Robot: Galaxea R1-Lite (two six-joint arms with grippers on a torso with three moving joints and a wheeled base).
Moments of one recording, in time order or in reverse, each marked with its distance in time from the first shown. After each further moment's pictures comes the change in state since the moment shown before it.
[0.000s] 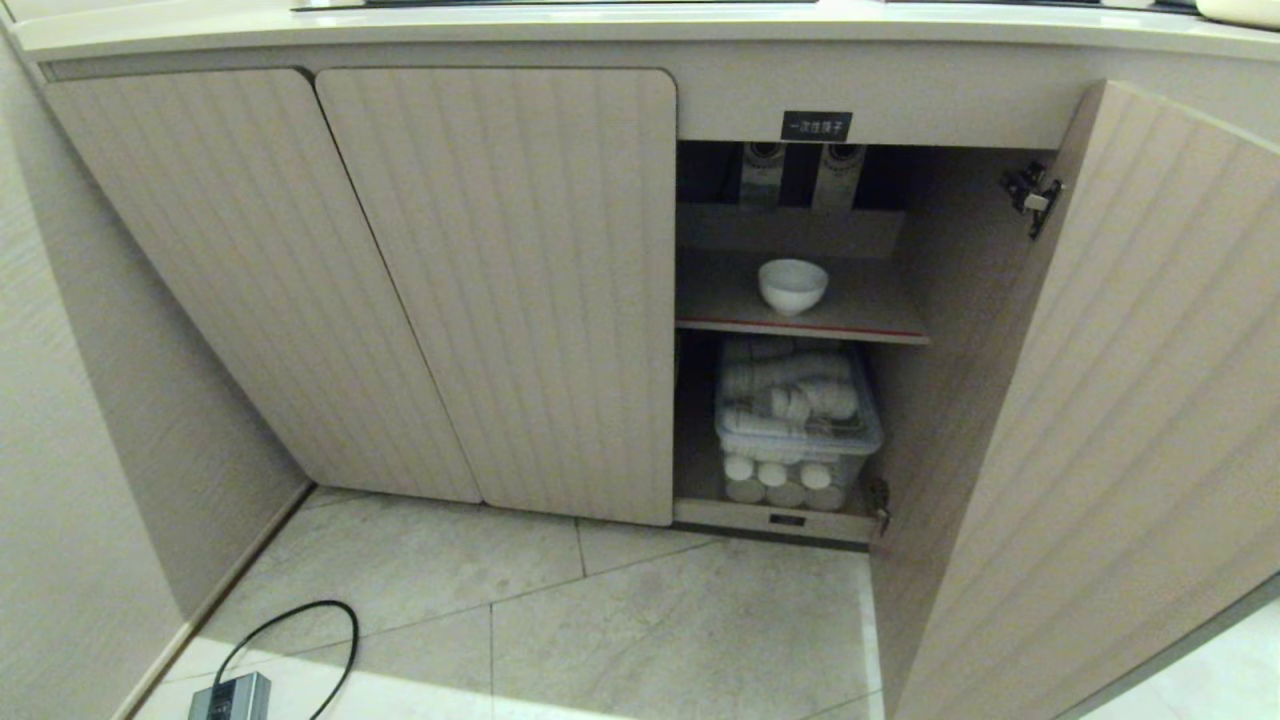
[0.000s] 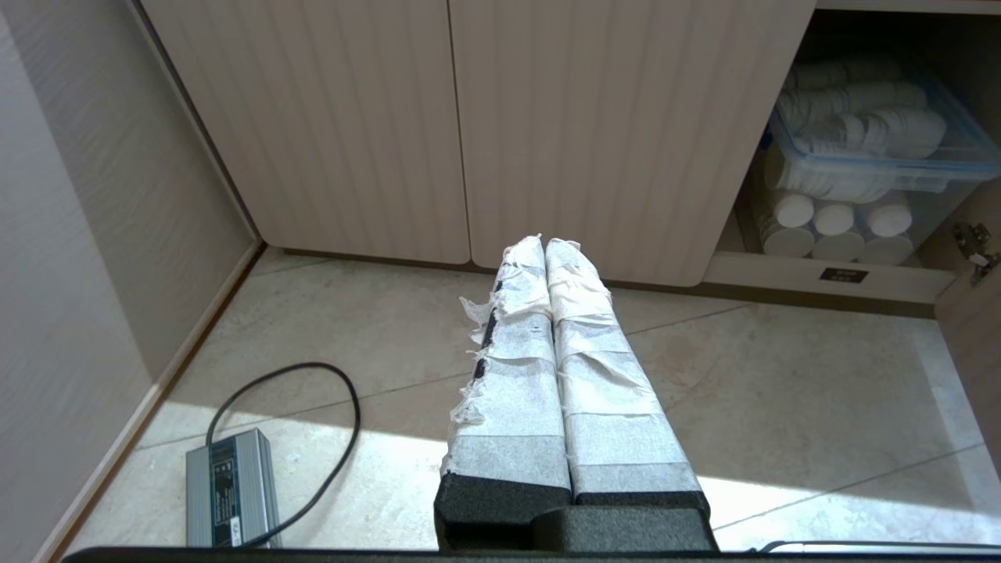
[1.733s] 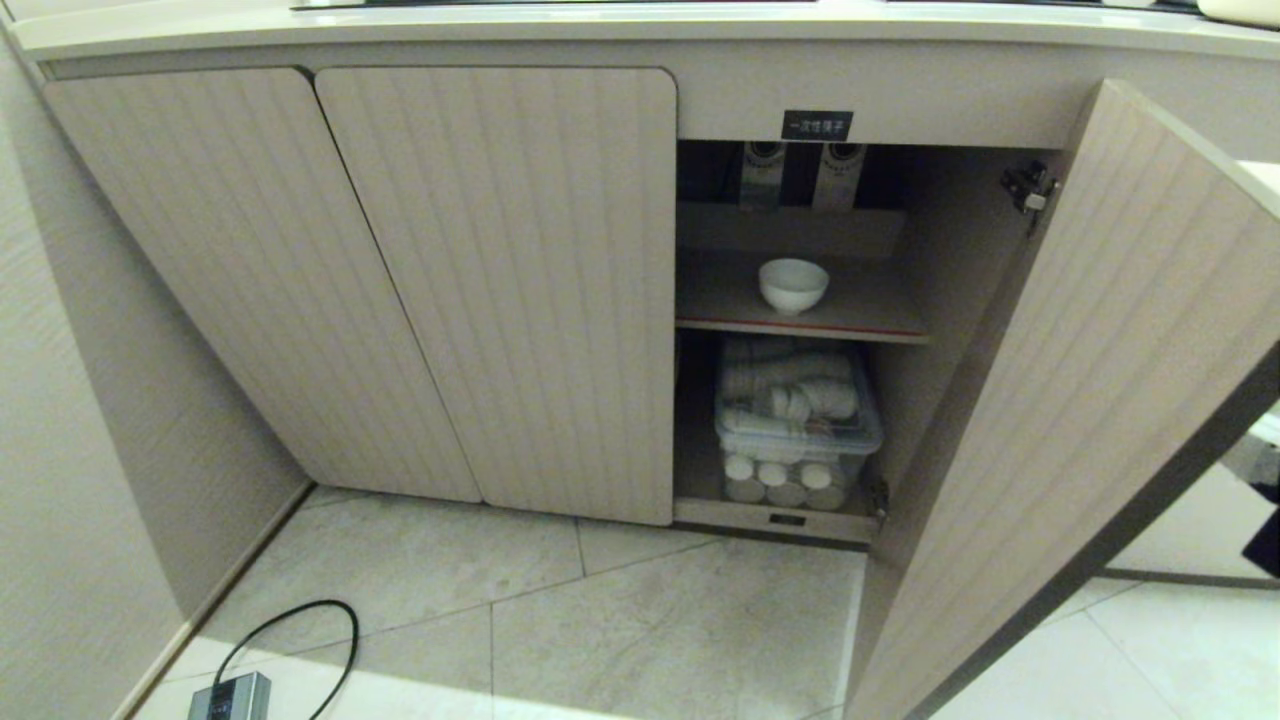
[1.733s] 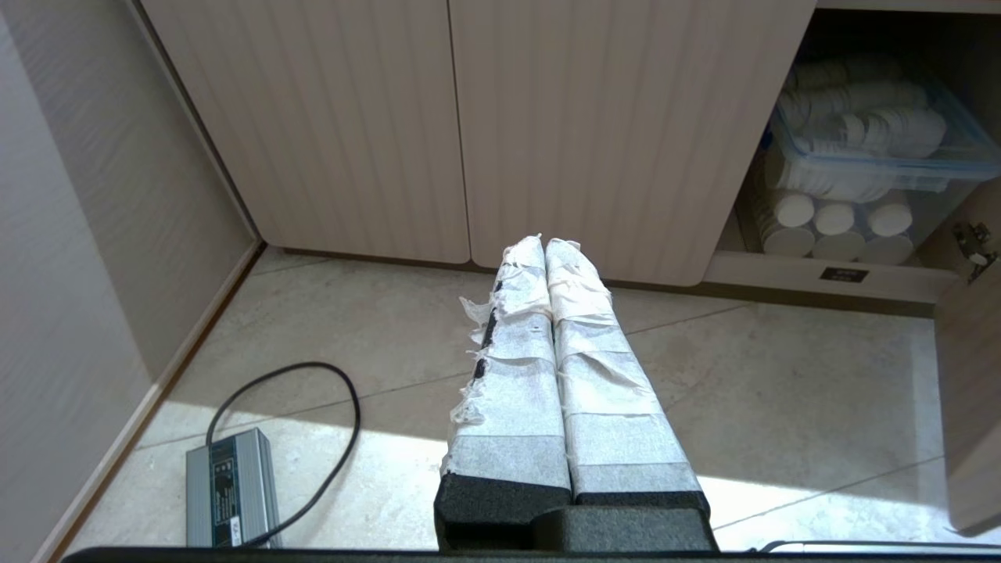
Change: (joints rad) left arm 0.000 0.000 0.000 0.000 0.000 0.000; right arm 0.208 0.267 -0.079 -0.149 -0.012 0.008
